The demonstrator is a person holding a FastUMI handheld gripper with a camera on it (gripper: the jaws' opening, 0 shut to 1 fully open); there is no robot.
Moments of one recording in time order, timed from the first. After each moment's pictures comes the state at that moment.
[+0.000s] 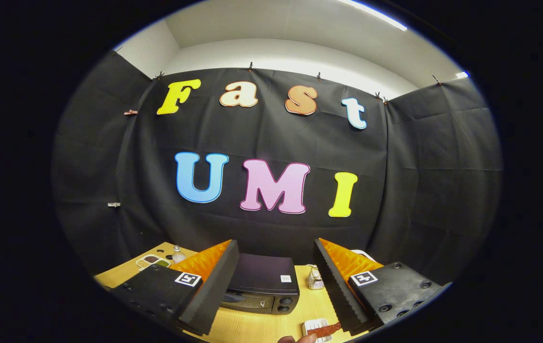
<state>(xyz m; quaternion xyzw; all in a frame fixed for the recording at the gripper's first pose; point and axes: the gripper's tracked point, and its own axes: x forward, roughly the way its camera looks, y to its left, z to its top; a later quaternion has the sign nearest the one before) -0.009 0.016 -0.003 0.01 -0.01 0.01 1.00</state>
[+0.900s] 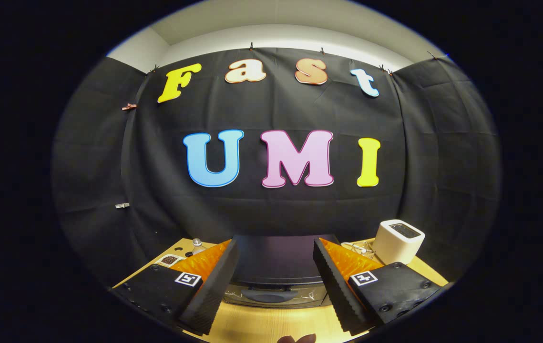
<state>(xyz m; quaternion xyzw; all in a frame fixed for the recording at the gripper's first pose) 0.056 0.124 -0.110 0.06 0.06 0.03 1.00</state>
